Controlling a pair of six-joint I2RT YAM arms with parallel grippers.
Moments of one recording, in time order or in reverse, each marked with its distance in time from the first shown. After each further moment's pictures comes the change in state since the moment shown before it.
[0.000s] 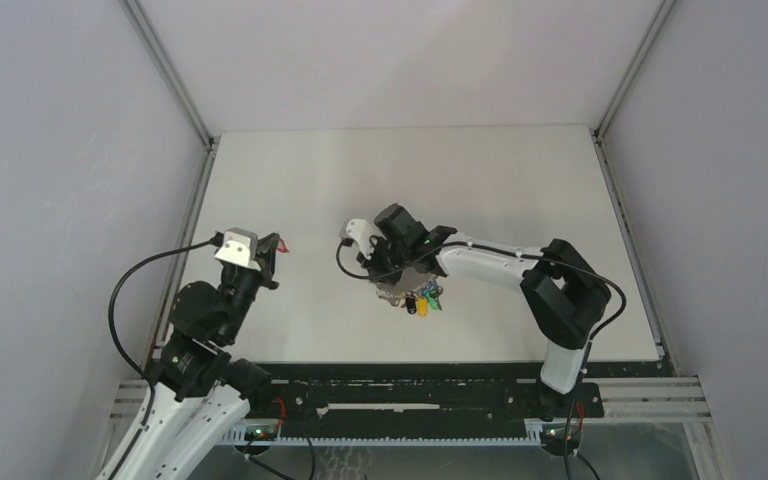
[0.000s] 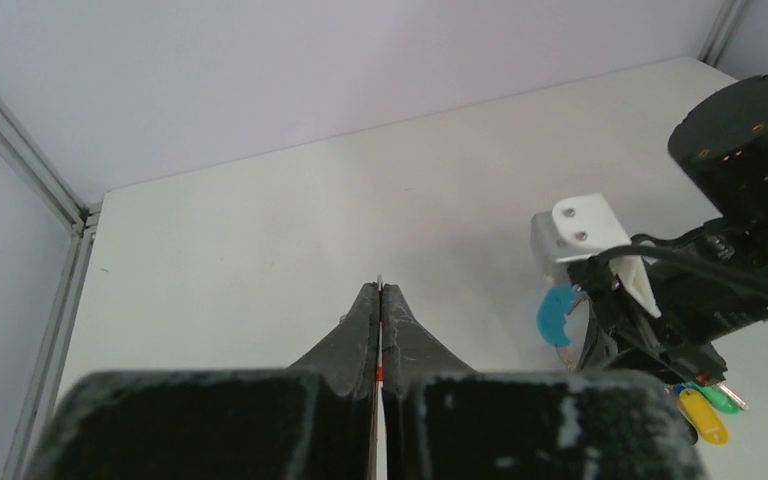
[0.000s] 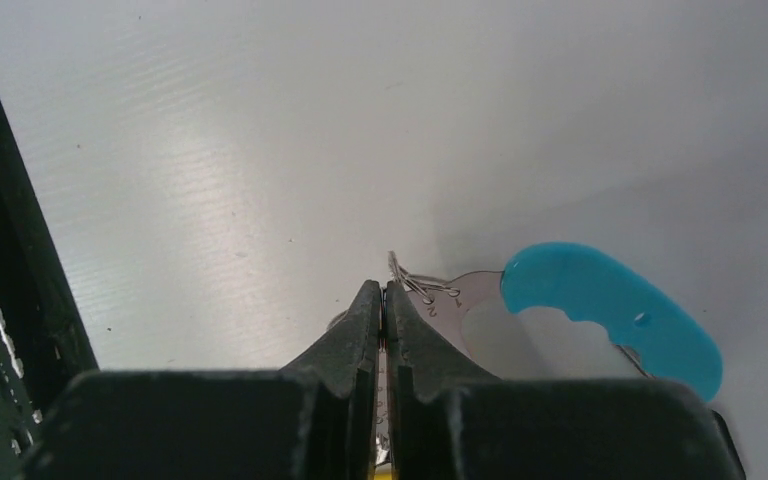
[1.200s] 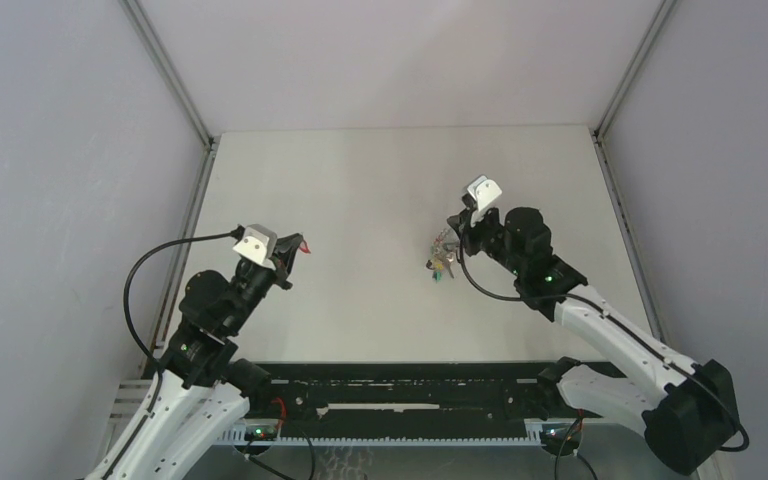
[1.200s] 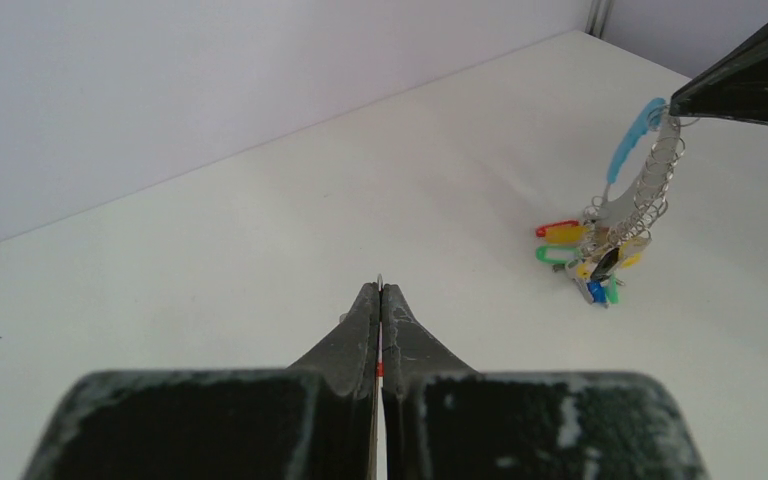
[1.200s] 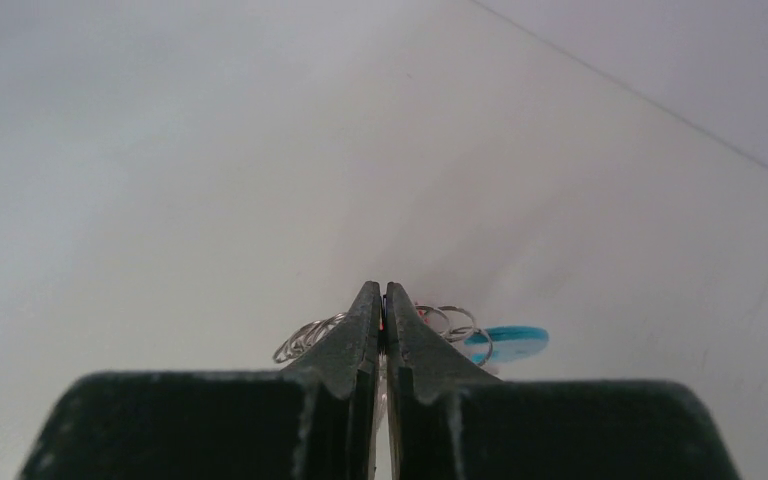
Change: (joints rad) left arm 0.000 0.087 0.000 0.058 0.216 -0.001; right arm -0.325 -0.795 -0.541 0.431 0.200 0.164
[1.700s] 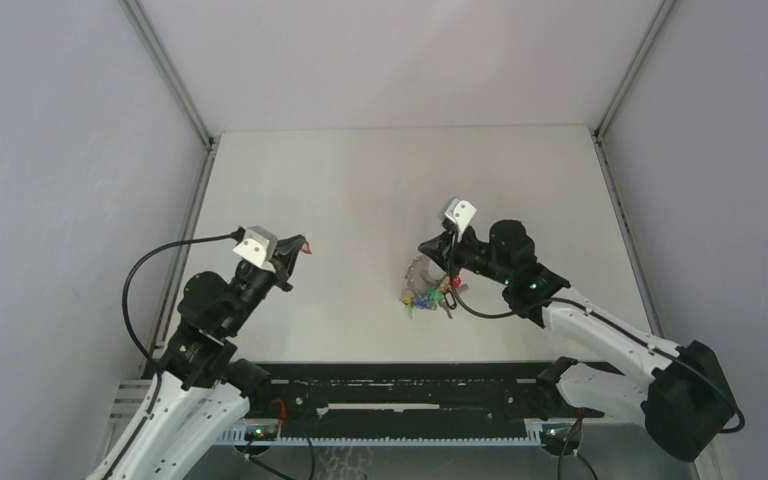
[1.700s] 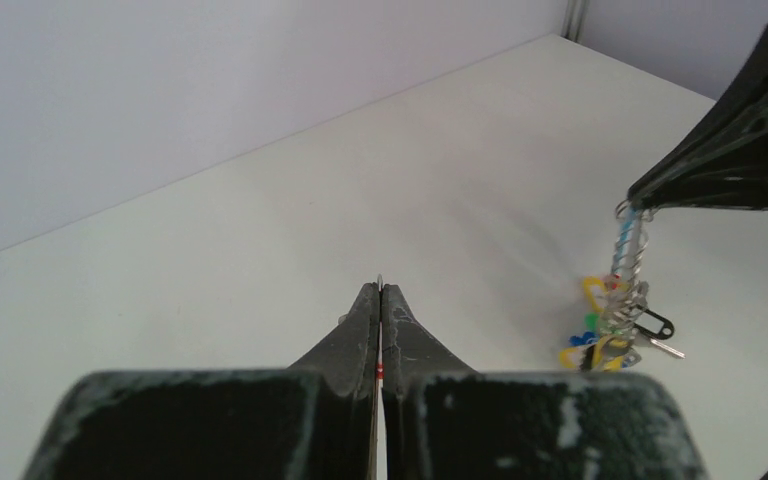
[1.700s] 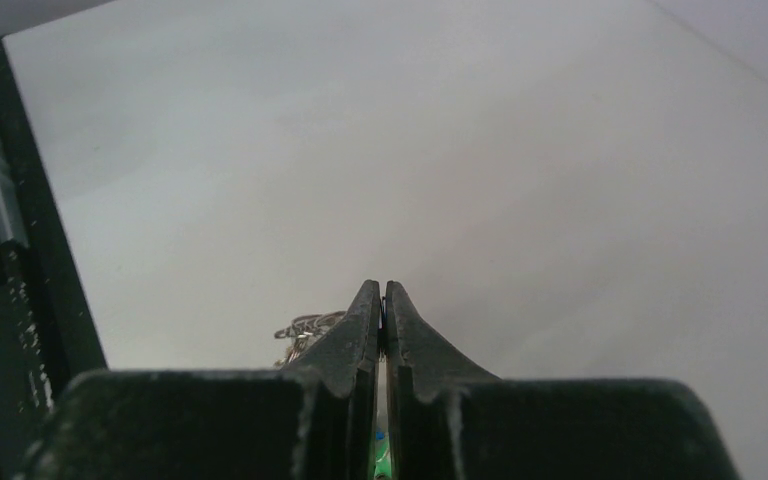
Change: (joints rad) left arm 0.000 -0.009 0.000 0.000 0.024 -0.002; right arm 0.080 0.006 -0.085 0.106 -0.226 0.037
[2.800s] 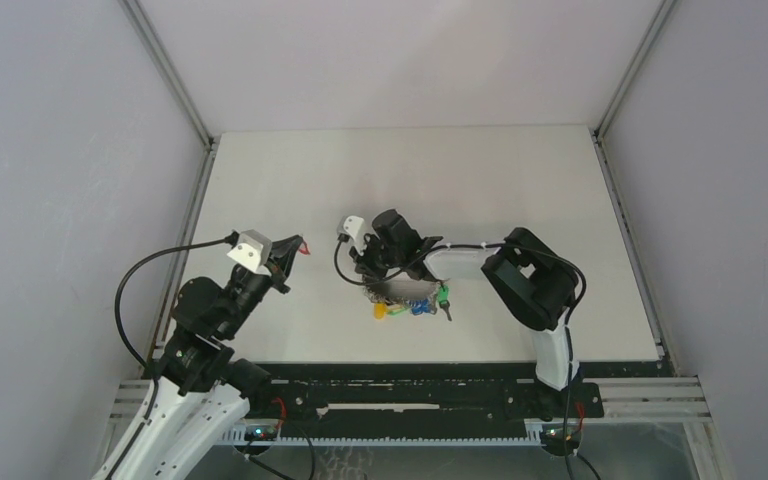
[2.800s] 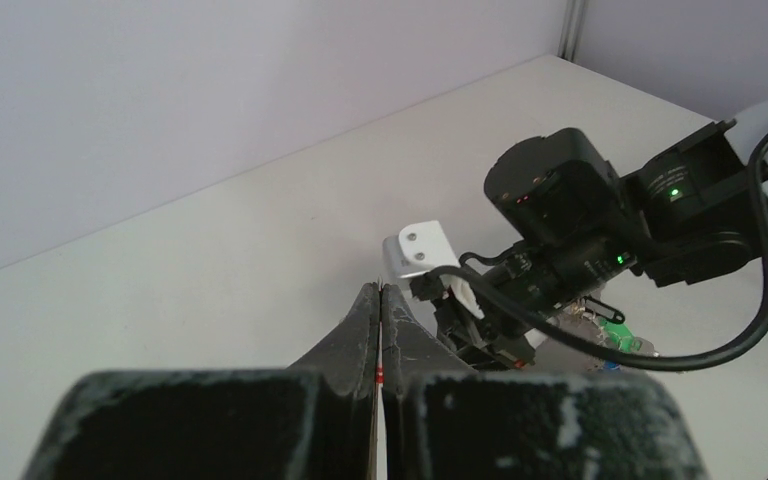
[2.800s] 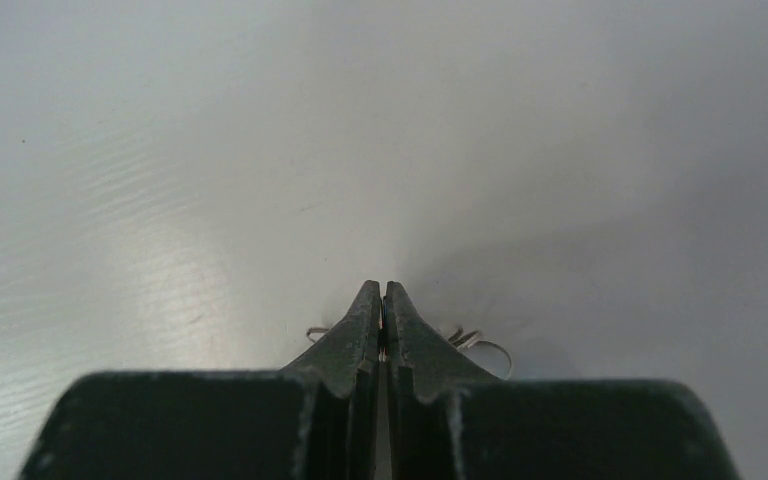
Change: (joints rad) left arm 0.000 -0.035 0.000 0.005 0.018 0.002; right arm 0.198 0.928 0.522 -0.045 -0.017 -0.140
